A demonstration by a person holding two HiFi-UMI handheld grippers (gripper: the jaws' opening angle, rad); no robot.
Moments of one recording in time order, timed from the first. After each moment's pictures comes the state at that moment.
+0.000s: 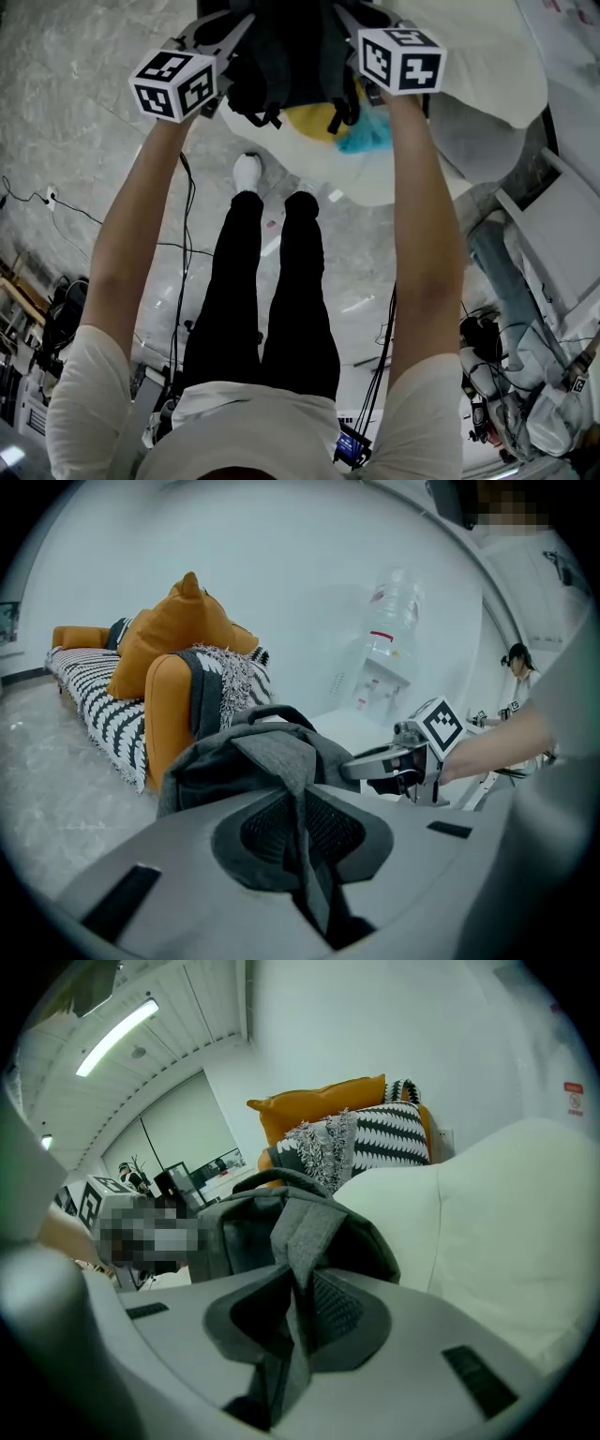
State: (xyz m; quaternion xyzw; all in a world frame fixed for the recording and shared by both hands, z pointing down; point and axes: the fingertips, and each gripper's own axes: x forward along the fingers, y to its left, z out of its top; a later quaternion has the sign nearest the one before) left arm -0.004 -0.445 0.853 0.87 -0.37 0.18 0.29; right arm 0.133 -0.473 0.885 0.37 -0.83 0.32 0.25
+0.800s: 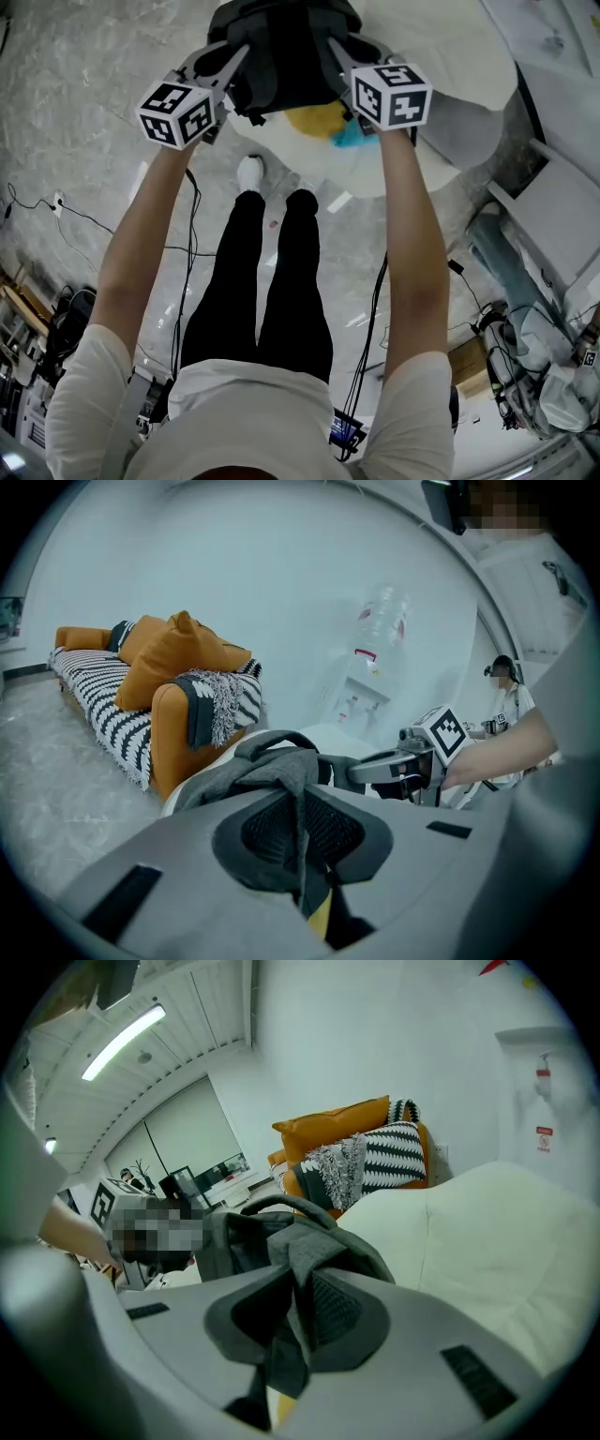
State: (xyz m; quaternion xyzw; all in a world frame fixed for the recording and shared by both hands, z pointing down) left arm -0.024 -0.380 0.773 0.87 -0.36 0.16 0.29; right arm 0.121 -0.398 0.800 0.38 -0.84 0.31 0.23
